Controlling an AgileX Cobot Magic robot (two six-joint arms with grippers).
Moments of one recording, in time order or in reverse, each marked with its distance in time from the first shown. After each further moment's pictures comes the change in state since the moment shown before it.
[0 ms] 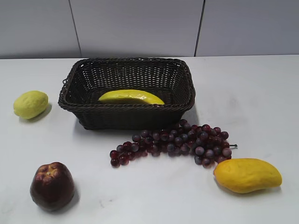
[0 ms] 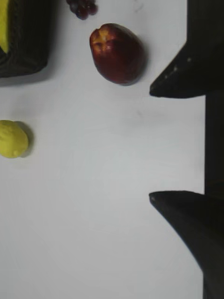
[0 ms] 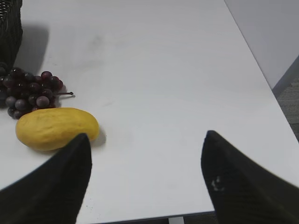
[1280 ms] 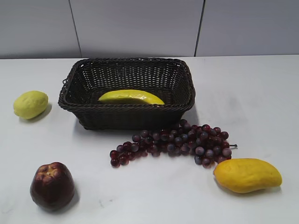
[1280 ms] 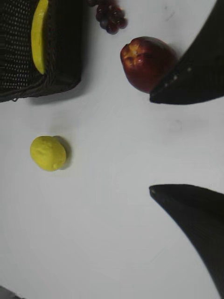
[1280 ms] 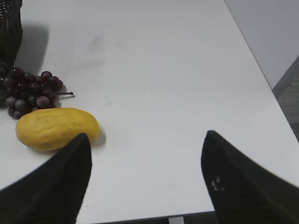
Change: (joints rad) left arm 0.081 -0.113 0.053 -0.082 -0.139 0.116; right arm 0.000 0.000 0.000 0.000 0.000 0.000
